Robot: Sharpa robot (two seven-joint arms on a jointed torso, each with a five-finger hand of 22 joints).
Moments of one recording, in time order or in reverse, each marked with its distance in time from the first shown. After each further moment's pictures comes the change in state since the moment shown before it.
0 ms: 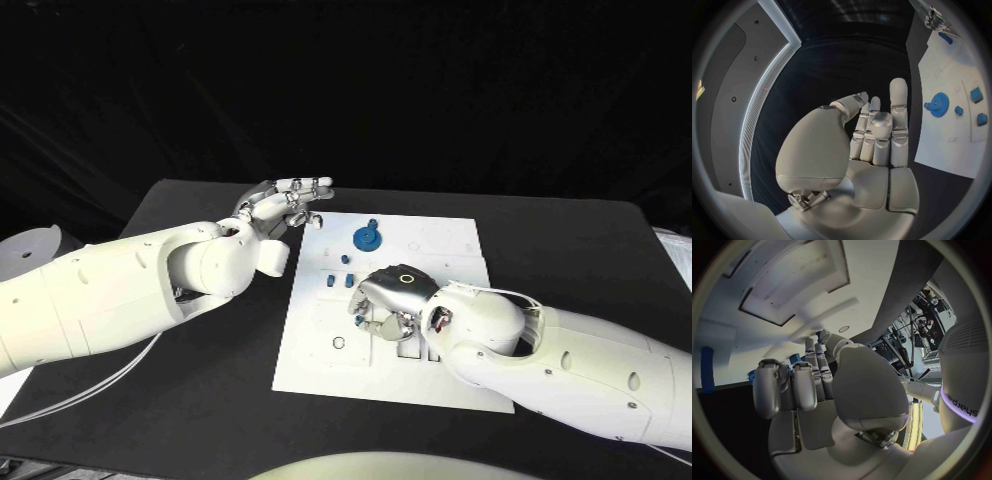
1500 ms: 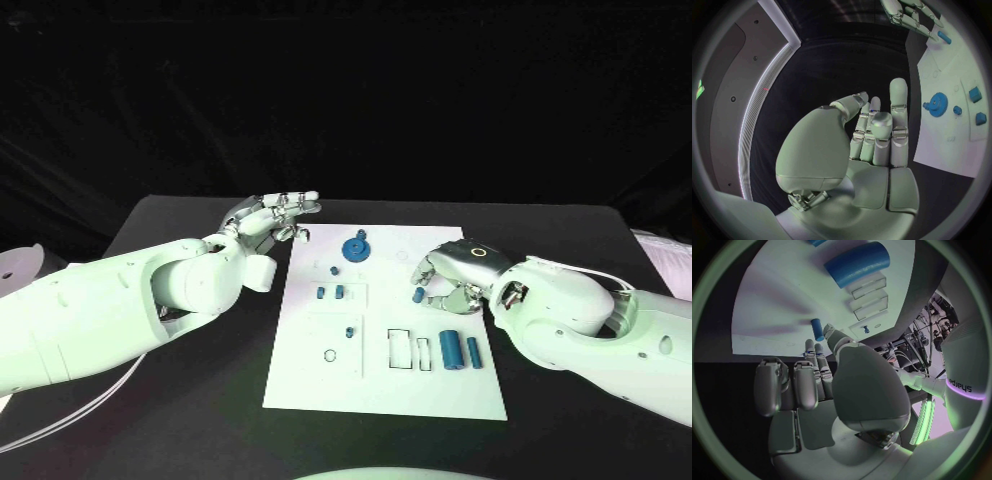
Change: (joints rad) left arm 0.000 -0.005 -0.002 0.003 0.000 0.004 -0.005; left_hand 0.000 0.000 0.000 0.000 0.000 0.000 0.000 0.000 0.000 -0.003 0.004 0.000 0.000 0.000 0.000 0.000 -0.001 0.000 0.000 0.000 0.000 0.000; right arm 0.085 -0.275 0.025 0.092 0.029 -0.017 -0.053; right_hand 0.033 -0.001 -0.111 0.015 0.000 -0.005 -0.036 0.002 0.004 0.010 -0.025 0.027 0.004 0.000 -0.019 -0.017 -0.016 0.016 -0.007 -0.008 -0.016 -0.020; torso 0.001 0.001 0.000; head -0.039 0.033
